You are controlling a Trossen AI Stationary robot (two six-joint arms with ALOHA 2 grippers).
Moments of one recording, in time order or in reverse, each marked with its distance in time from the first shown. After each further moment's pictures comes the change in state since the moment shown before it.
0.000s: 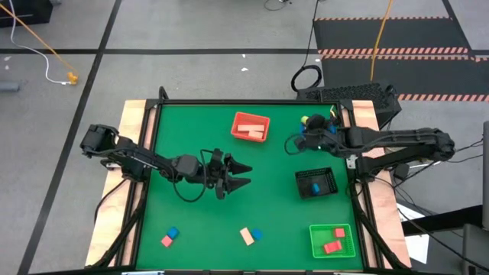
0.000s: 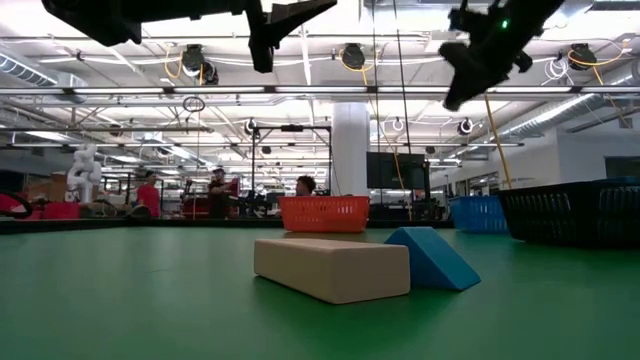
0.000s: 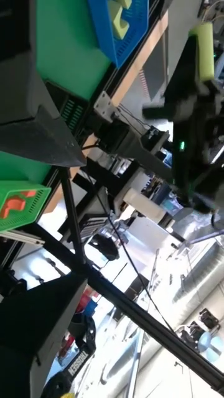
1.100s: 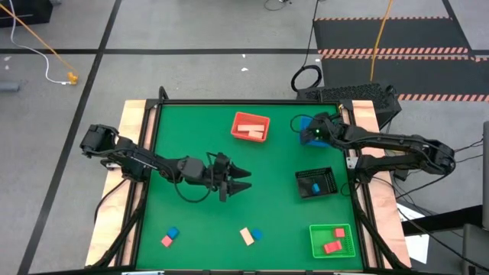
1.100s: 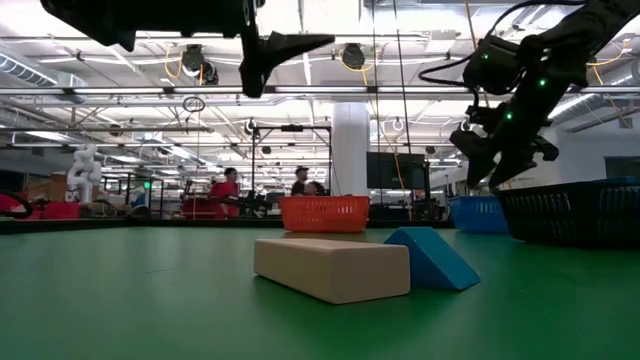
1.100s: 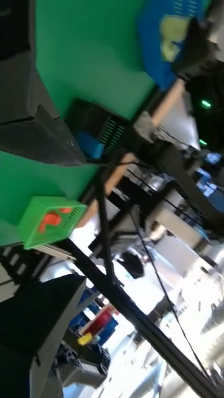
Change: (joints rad) left arm -0.006 0.000 0.000 -0.174 0.002 -0.076; right arm -0.438 -0.001 -0.396 0.376 -0.347 0.087
